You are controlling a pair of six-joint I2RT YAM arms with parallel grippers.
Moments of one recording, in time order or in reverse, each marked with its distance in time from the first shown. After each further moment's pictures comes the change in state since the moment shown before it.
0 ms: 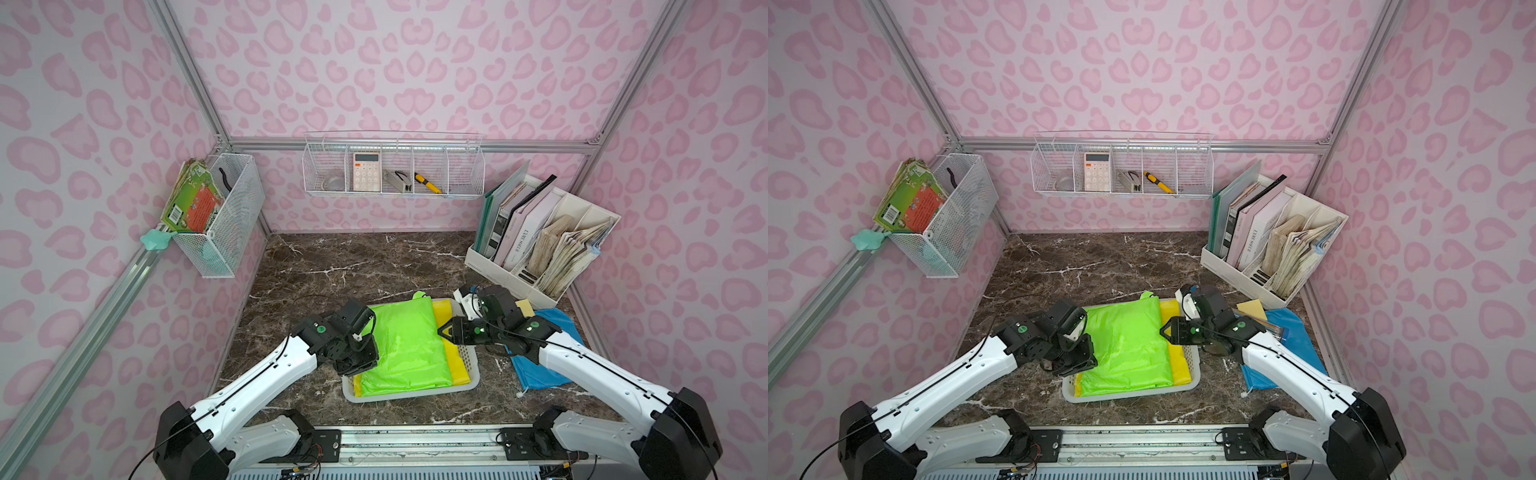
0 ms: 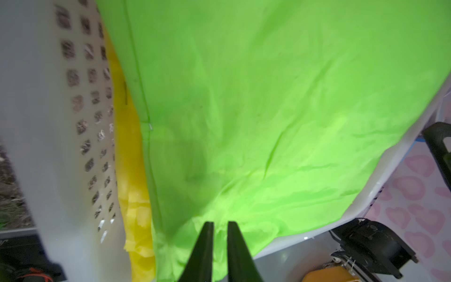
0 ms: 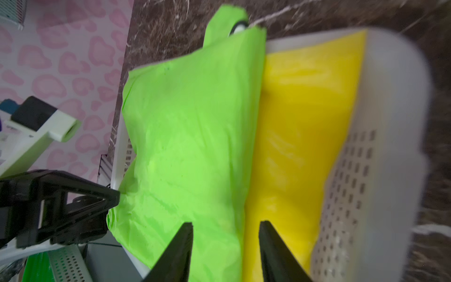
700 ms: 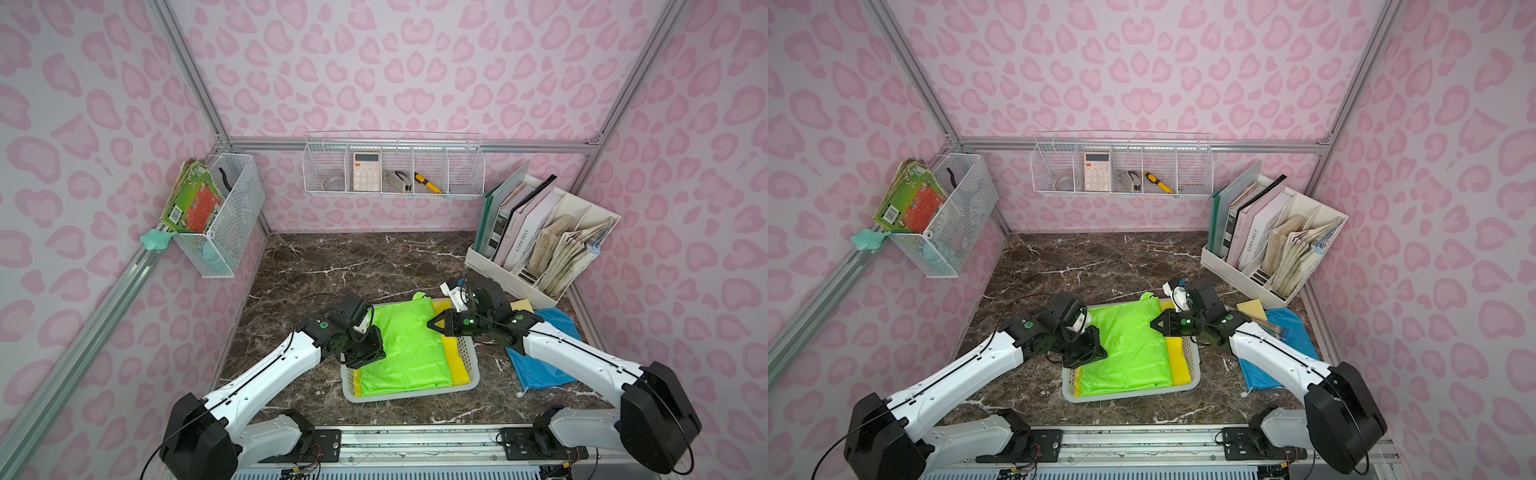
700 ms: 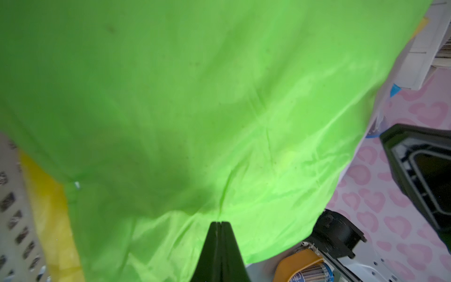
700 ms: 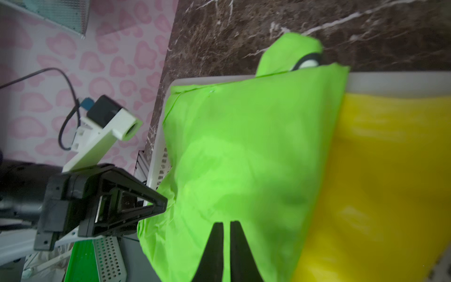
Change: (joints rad) left arm 0.059 0.042 -0.100 0.232 0.197 0.025; right arm 0.089 0.121 -0.022 0.236 -0.215 0.037
